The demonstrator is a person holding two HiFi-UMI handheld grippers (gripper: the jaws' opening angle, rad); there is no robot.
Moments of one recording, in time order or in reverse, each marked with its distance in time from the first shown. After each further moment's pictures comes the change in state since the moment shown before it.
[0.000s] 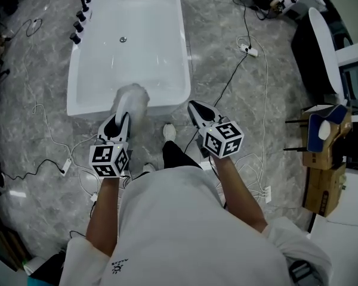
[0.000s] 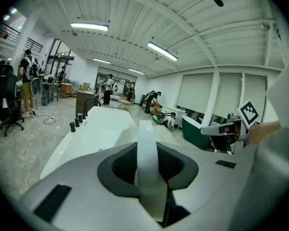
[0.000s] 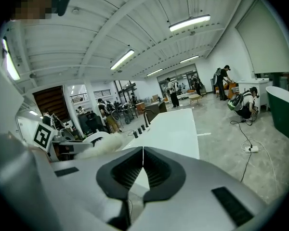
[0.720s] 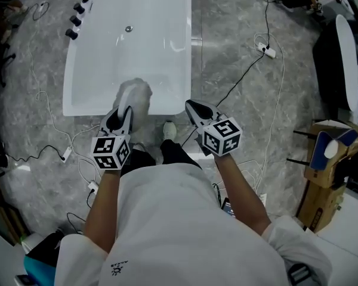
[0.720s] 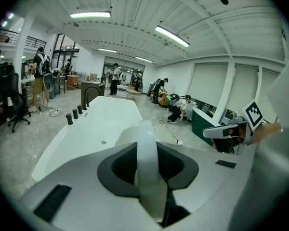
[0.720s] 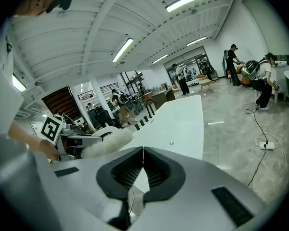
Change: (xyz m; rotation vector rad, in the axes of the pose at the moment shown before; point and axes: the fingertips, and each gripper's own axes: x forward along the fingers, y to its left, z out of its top) left arm 0.125 -0.007 0.004 -0.045 0.134 0.106; right arm 0.073 -0.099 0.000 0.027 0.140 0.166
